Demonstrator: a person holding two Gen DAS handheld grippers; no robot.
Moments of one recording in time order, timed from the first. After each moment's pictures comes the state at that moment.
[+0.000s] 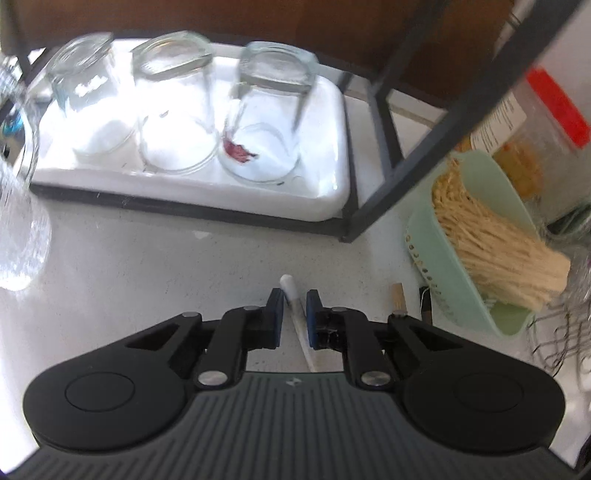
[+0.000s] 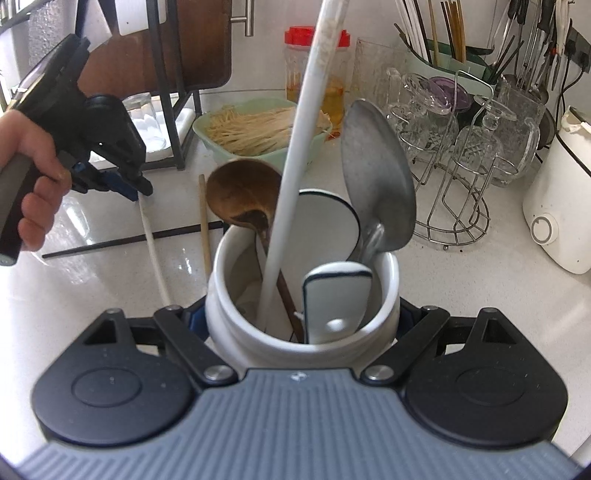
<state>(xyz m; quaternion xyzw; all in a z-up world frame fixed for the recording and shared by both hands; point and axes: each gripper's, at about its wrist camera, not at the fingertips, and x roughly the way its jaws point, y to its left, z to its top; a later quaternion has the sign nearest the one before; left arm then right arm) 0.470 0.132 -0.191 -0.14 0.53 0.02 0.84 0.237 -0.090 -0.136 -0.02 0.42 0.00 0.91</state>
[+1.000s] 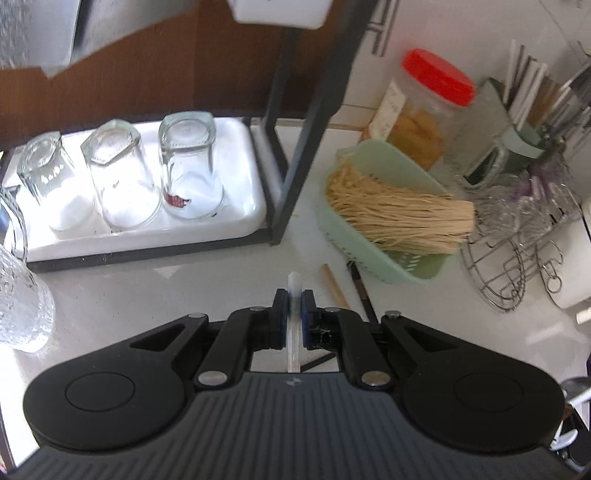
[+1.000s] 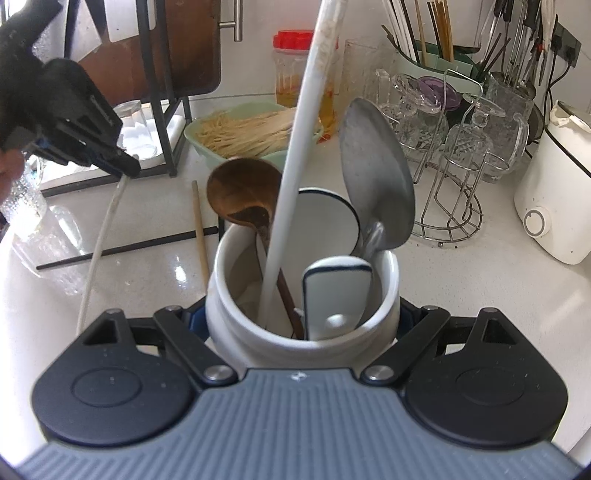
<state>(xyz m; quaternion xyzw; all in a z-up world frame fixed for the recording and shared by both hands) 0.428 0.119 -0.132 -0.06 0.49 -0.10 0.86 0.230 -0.087 -0.137 -0.01 0.40 -0.02 0.91</state>
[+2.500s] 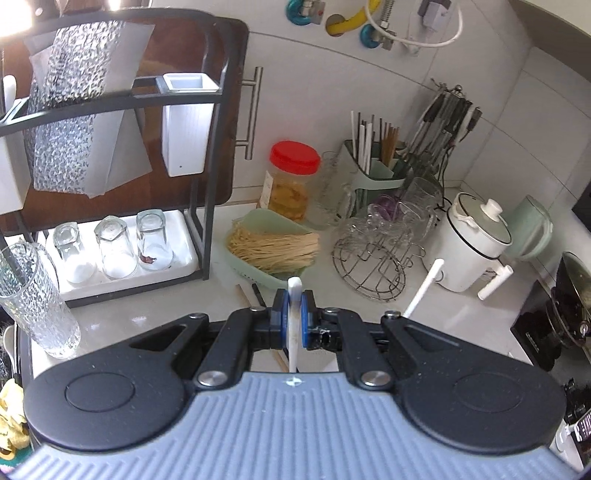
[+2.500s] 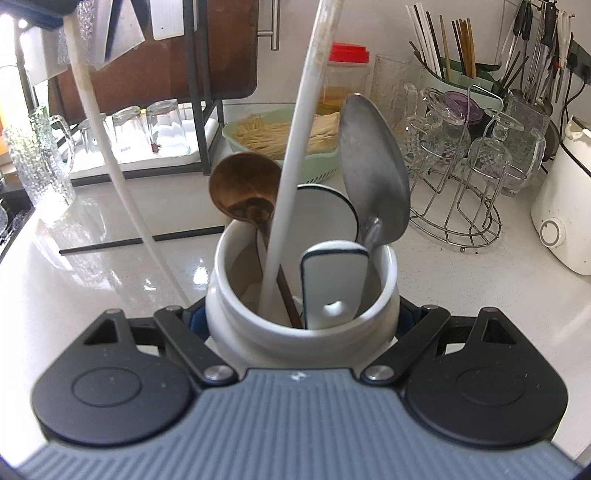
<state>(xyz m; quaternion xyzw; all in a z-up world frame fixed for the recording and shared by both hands) 0.272 0.119 0.009 -0.04 0.37 -0.21 0.90 0.212 -0.075 -0.139 -0.02 0.38 0.02 0.92</state>
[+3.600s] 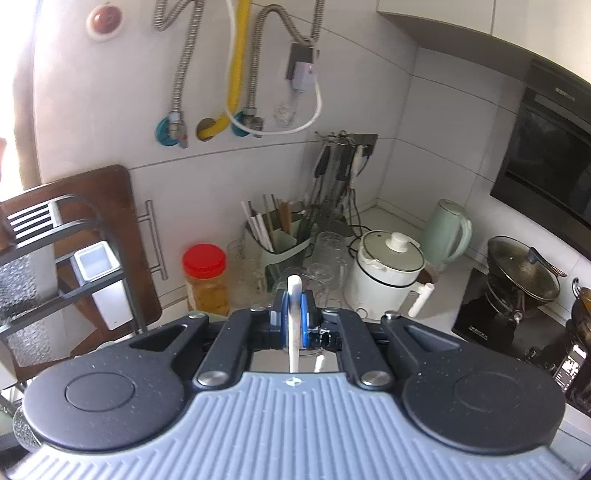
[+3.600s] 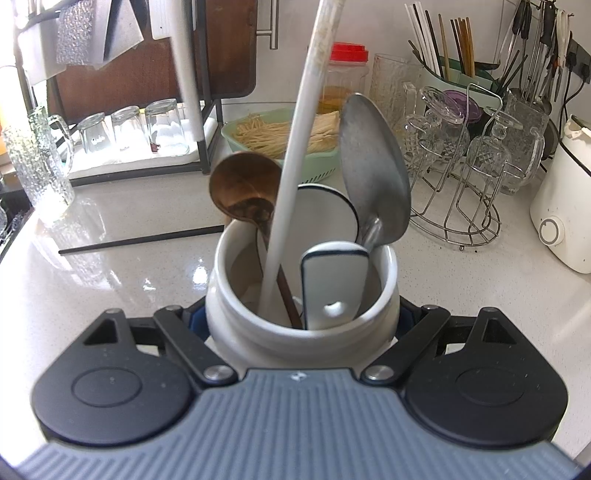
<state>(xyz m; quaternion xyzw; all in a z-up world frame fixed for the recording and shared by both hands) 0.256 0.075 0.156 0.04 0.28 -0.35 0.89 0.212 -0.075 -0.139 -0.02 0.38 0.02 0.92</state>
